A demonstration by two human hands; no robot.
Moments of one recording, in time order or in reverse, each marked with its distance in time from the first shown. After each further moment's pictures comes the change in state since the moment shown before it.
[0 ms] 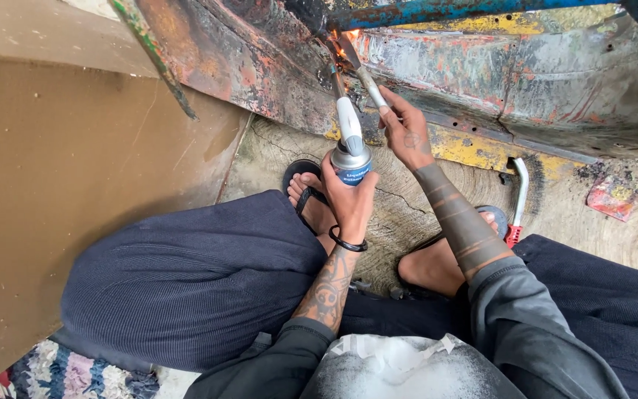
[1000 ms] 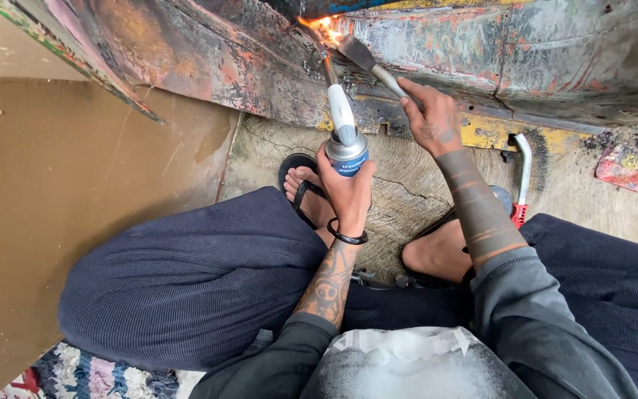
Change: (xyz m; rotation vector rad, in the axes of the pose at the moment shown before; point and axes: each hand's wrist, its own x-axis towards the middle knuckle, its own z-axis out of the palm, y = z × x) left_hand -0.007 -0.004 0.003 -0.012 -0.018 0.012; right_hand -0.030 -0.027 -0.056 -0.613 0.057 -0.142
